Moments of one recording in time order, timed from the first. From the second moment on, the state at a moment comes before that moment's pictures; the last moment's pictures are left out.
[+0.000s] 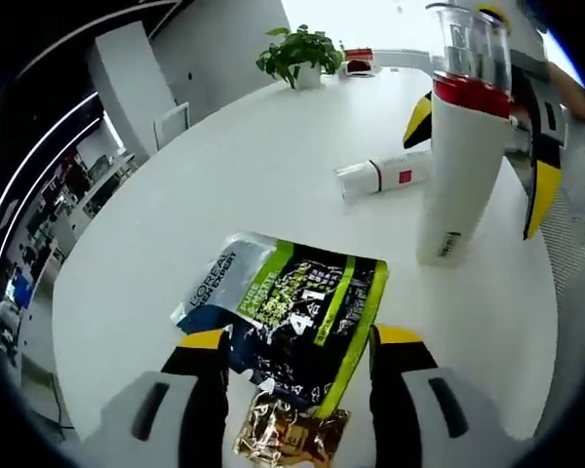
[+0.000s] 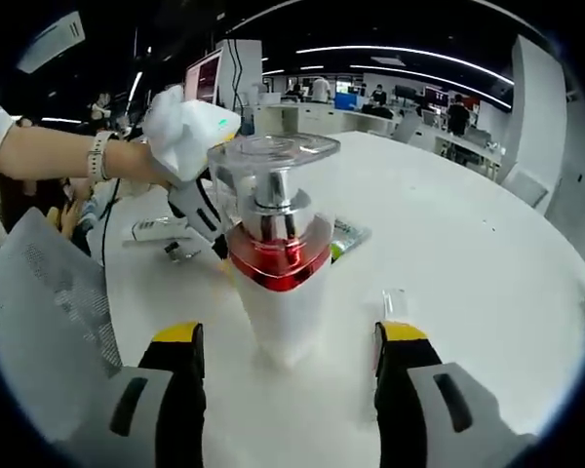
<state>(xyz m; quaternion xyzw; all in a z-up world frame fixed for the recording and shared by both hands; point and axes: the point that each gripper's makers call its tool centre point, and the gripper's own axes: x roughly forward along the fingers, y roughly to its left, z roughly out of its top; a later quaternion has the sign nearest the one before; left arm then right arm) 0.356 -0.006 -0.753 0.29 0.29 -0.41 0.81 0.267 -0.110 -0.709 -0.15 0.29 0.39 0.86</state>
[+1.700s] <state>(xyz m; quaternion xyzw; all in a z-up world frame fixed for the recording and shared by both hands) 0.346 0.012 -0.696 0.27 0.26 -0.39 0.84 0.269 -0.107 -0.703 -0.13 0.28 0.40 0.87</state>
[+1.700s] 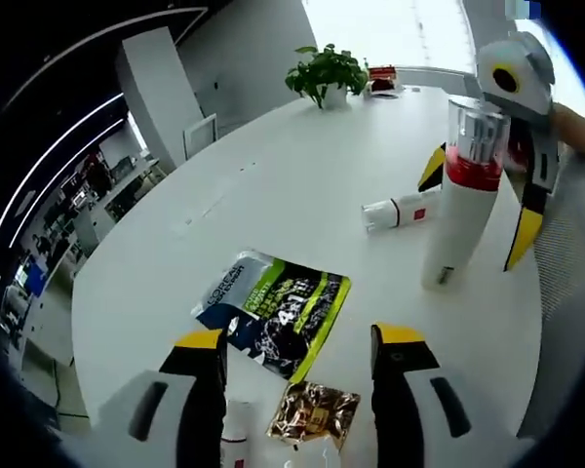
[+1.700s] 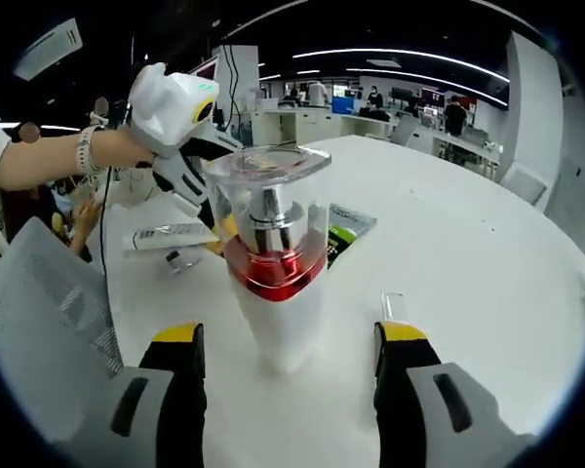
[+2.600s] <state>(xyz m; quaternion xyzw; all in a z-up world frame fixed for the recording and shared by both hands) 0.276 0.025 -0.658 0.20 0.25 -0.41 0.86 0.255 -0.098 -0.673 -0.13 0.25 0.42 0.86</state>
